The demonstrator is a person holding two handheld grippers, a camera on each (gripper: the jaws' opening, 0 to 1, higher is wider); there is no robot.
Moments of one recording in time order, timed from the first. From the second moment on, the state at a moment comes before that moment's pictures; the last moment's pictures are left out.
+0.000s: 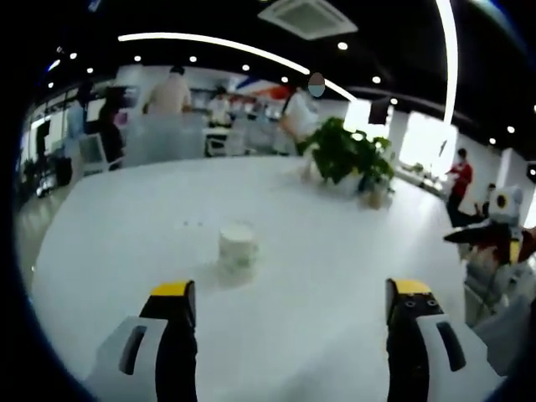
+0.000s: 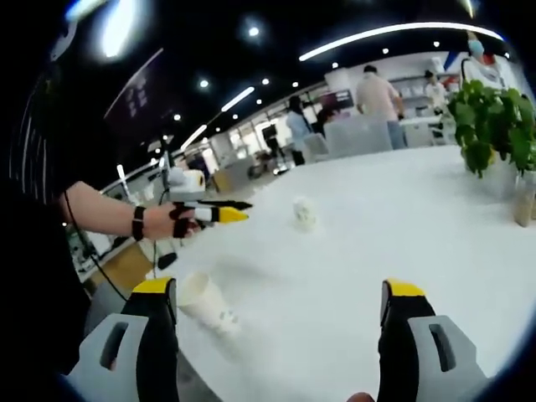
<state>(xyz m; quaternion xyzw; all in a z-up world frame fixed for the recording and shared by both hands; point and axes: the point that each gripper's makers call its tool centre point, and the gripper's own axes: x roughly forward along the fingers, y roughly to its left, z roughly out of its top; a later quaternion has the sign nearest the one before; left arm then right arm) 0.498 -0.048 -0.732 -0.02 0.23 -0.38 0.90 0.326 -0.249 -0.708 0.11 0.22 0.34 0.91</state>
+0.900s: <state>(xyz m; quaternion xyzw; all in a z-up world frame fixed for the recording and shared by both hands) 0.559 -0.081 -0.762 -0.04 0.21 -0.37 0.90 0.314 -0.257 -0.719 0.12 0.24 0.33 0.91</state>
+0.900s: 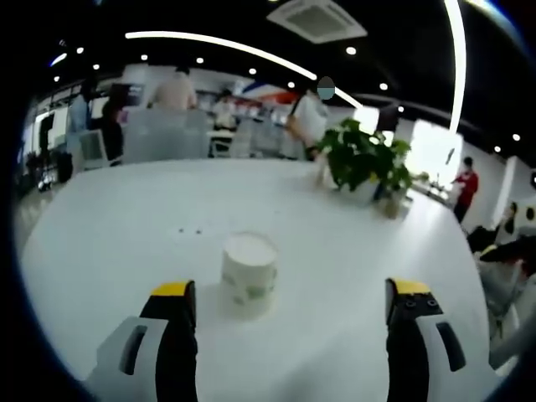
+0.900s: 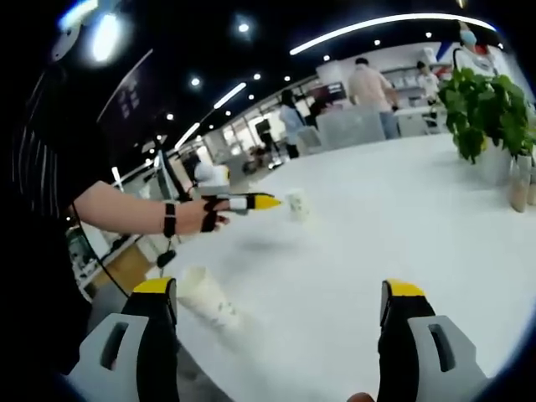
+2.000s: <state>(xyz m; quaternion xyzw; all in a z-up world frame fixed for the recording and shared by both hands) 0.601 -0.090 -0.785 -0.04 0.22 -0.37 0.90 0.312 -0.266 -0.714 0.12 0.24 0.31 0.91</state>
